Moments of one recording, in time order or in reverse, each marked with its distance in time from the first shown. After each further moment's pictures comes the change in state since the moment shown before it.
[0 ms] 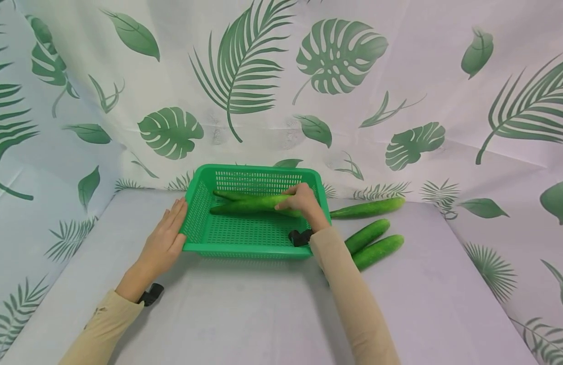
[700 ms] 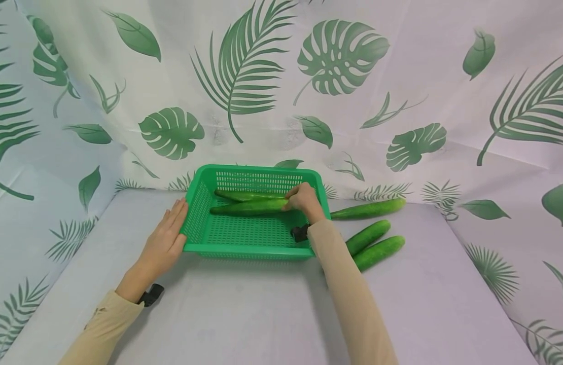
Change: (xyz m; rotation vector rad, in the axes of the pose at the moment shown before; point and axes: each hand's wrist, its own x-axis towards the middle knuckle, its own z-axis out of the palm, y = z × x) left_hand 0.000 0.001 -0.002 0.003 -0.007 0.003; right_hand 0.018 0.009 -0.001 -0.121 0.055 0.047
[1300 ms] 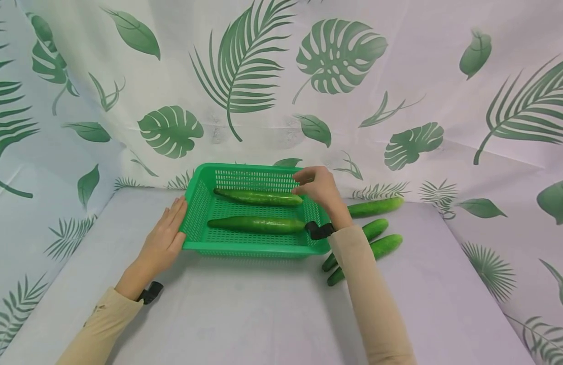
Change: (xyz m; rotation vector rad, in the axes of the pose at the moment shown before) left_hand 0.000 0.001 -0.001 -0.011 -0.016 -0.008; right_hand -0.057 -0.022 -0.054 0.073 0.050 -0.242
